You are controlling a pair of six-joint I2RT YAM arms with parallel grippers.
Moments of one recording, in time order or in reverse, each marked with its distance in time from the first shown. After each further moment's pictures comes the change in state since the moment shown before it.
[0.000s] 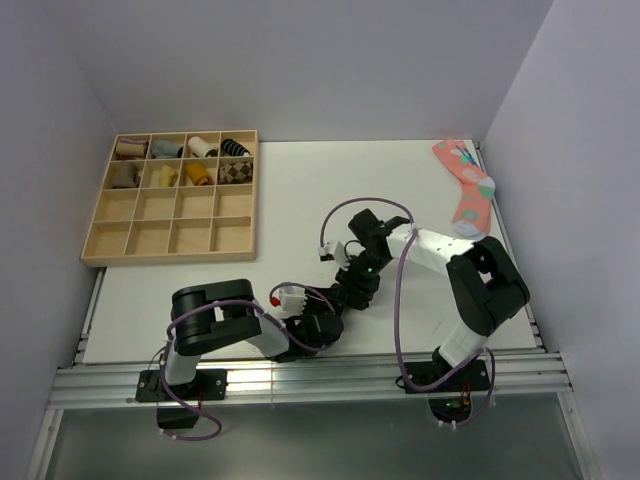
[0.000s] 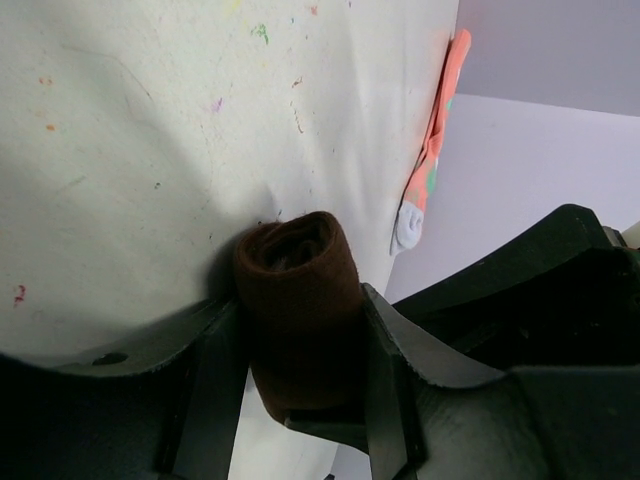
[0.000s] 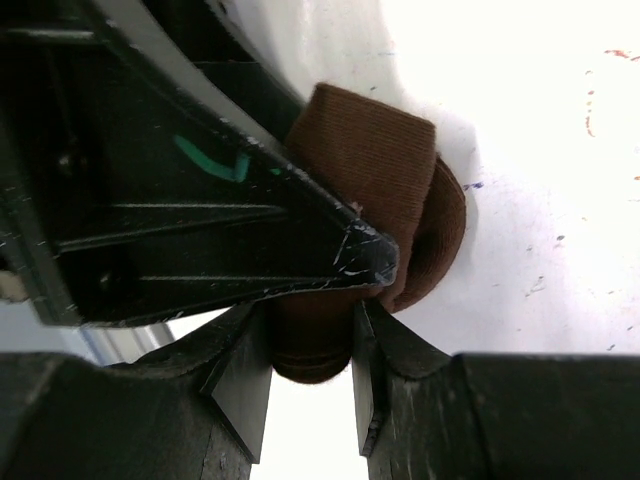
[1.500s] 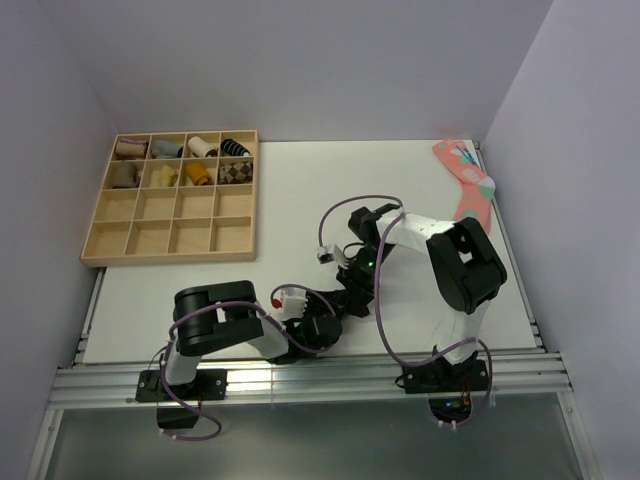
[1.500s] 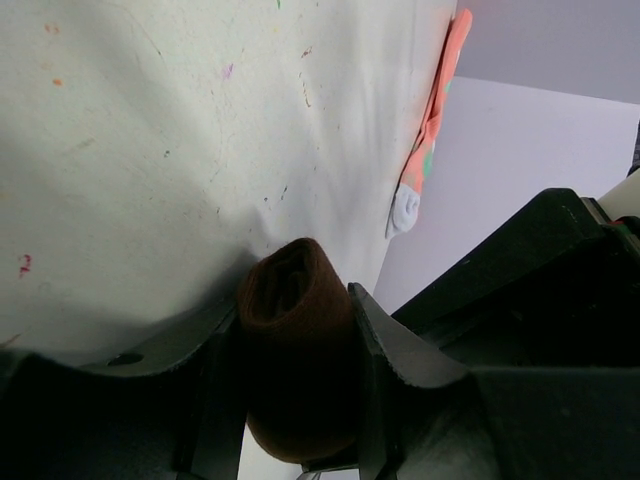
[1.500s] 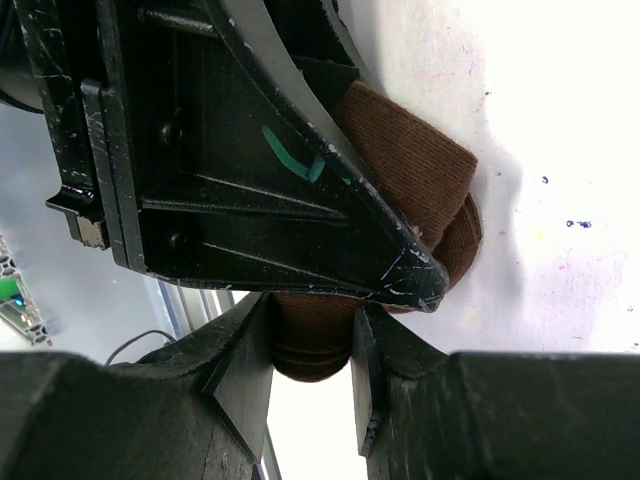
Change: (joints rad) left arm -0.010 0.013 -0.014 0.060 0.028 -0.010; right arm -0.047 0.183 0.158 -0.290 -0.187 -0.222
